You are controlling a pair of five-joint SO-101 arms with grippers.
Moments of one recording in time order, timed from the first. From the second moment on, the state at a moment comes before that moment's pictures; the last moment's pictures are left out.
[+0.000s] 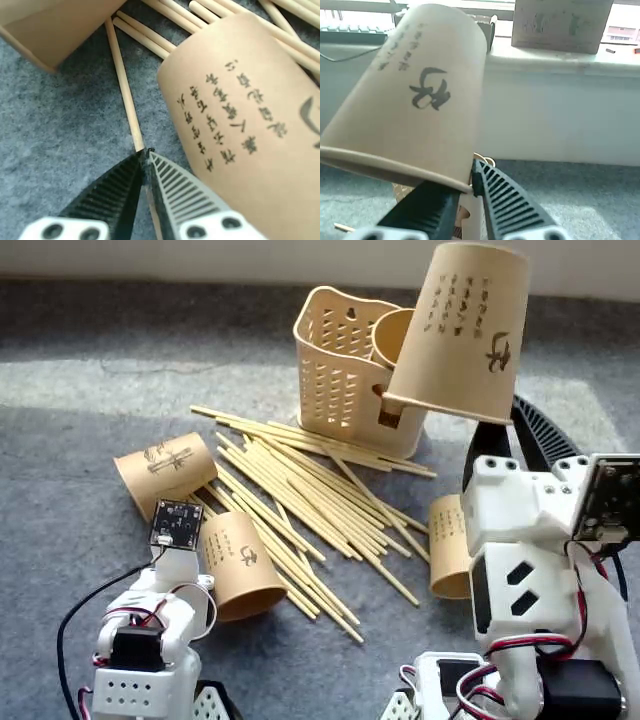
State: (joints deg) left arm -1.8 -103.8 96.0 75.0 1.2; right arm -3.3 -63.7 14.3 60.7 3.6
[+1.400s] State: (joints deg) left arm -1.8 -103.8 96.0 75.0 1.2; right arm -9.0 -2.2 -63.9 98.6 6.4
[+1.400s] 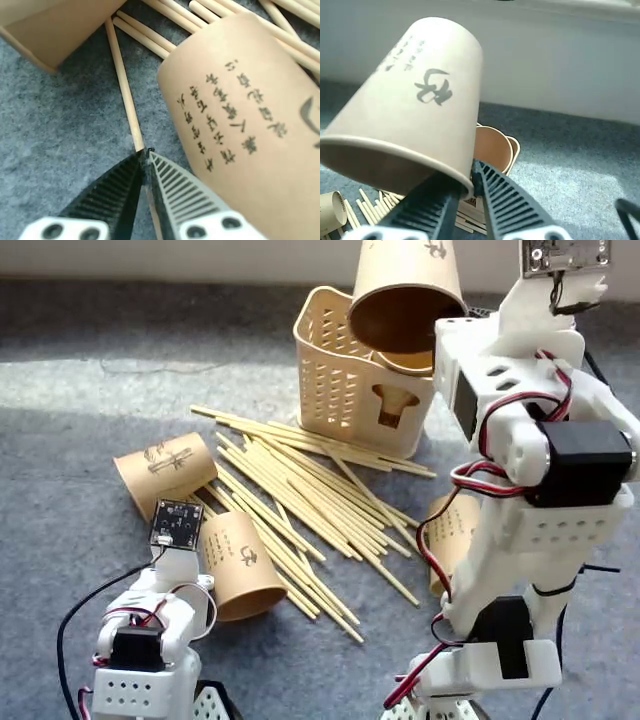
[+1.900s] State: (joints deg) left arm -1.8 -103.8 96.0 75.0 1.2; right arm -9.1 -1.8 -56.0 98.8 6.5
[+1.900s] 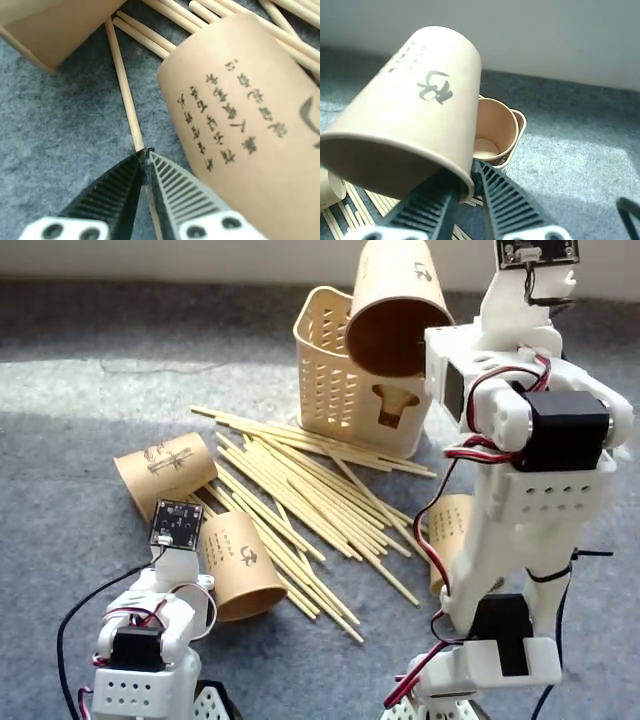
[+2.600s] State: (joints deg) left arm -1.8 -103.8 96.0 75.0 1.2; right arm -5.2 -1.5 -43.9 100.2 3.7
